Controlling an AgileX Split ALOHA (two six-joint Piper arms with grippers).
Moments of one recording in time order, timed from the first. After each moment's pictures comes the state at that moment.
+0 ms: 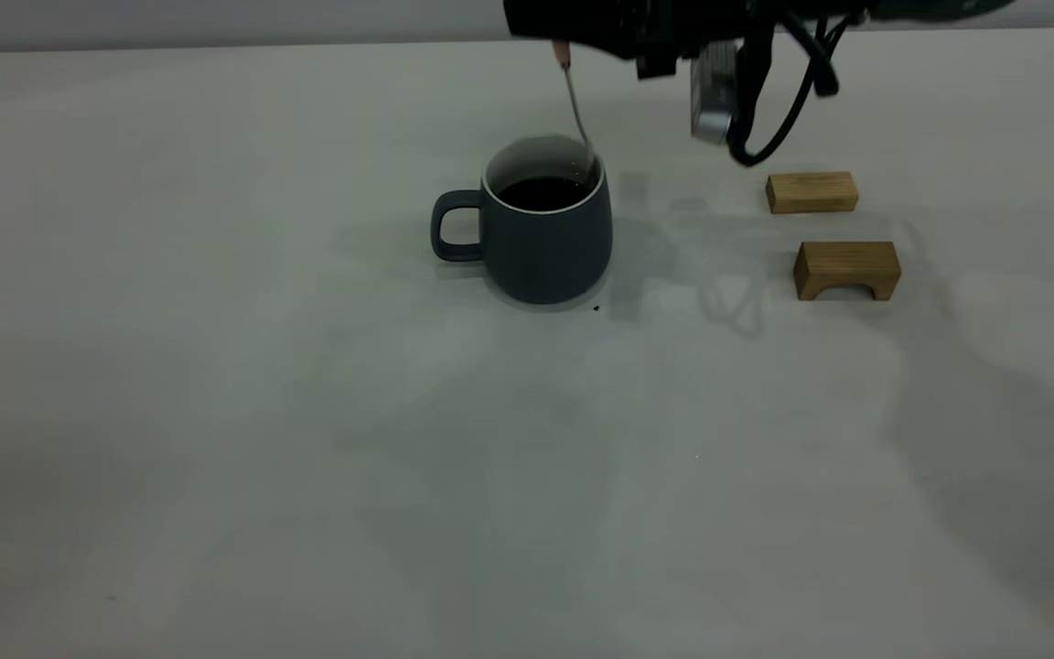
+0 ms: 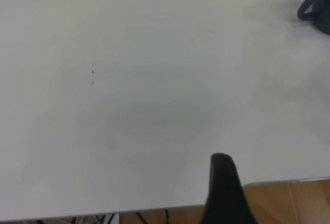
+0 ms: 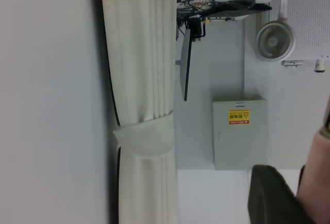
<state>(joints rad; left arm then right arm) 0.02 -0.02 -0.49 -0.06 1.14 0.07 0.21 2.53 -1.58 1.75 1.15 0.62</state>
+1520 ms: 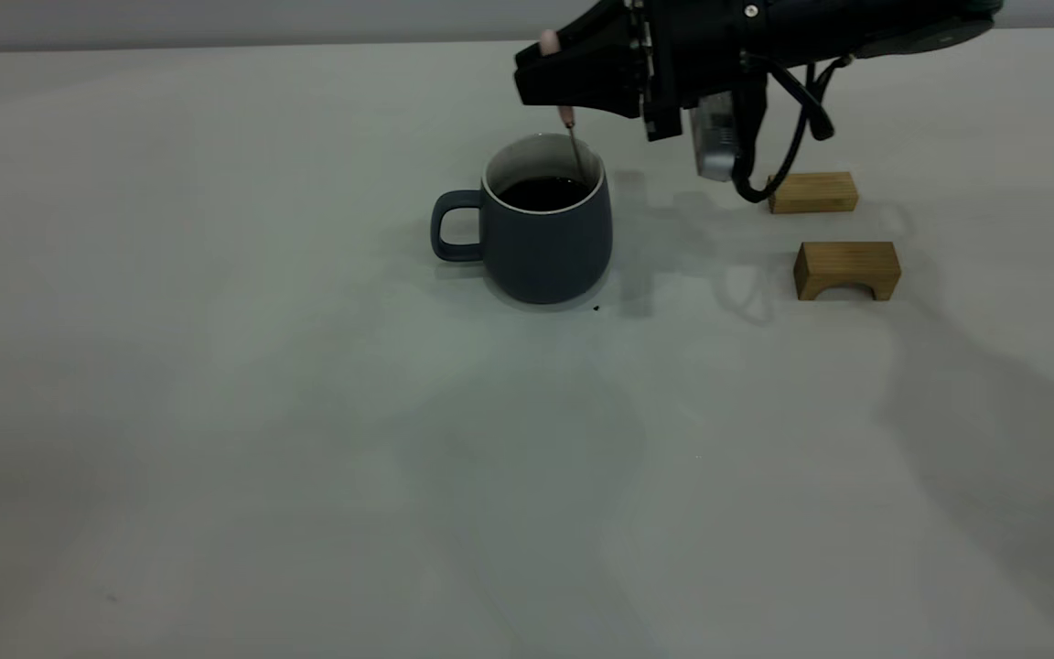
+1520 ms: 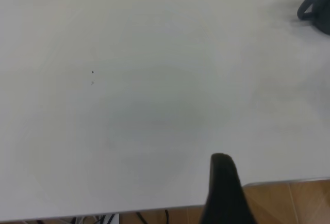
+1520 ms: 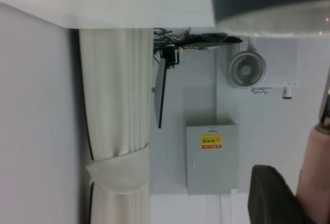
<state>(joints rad) 0.02 -0.02 -0.49 -0.06 1.14 0.07 0.21 2.64 -1.71 1.63 1.15 0.65</state>
